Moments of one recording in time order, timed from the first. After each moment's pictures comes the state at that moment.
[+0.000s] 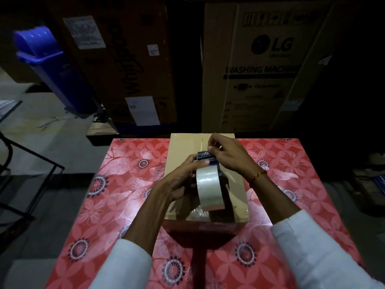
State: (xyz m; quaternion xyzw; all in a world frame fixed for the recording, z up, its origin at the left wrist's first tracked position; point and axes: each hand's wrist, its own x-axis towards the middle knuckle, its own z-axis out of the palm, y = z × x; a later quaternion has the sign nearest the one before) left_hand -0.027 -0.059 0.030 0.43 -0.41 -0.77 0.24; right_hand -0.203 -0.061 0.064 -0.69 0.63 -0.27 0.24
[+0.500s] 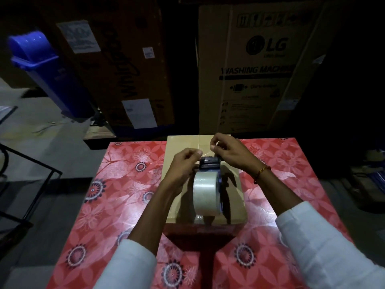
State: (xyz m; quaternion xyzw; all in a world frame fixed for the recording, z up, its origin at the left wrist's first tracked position) left_hand -0.042 -0.067 0.046 0.51 -0.52 -0.62 0.31; right_hand -0.232 -0.074 0.051 -0.68 0.59 -0.30 0.31
